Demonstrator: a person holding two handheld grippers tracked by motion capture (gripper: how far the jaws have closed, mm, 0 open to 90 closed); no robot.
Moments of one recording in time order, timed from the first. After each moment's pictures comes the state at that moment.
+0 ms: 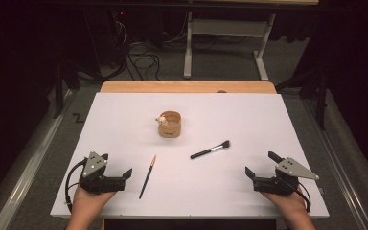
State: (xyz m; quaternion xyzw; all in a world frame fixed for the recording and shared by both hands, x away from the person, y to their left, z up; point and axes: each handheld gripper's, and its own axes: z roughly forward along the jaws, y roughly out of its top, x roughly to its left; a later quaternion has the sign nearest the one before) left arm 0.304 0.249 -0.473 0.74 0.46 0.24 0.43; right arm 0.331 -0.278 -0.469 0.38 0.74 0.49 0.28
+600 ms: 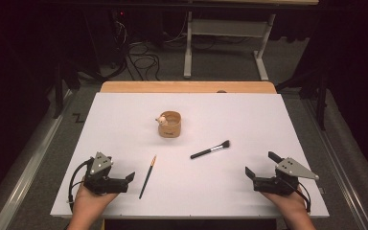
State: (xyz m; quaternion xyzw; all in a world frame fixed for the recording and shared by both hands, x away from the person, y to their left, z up) left arm 0.308 0.243 -0.476 0.77 0.46 0.22 0.39; right arm 0.332 -0.278 -0.469 0.38 0.74 0.48 0.27
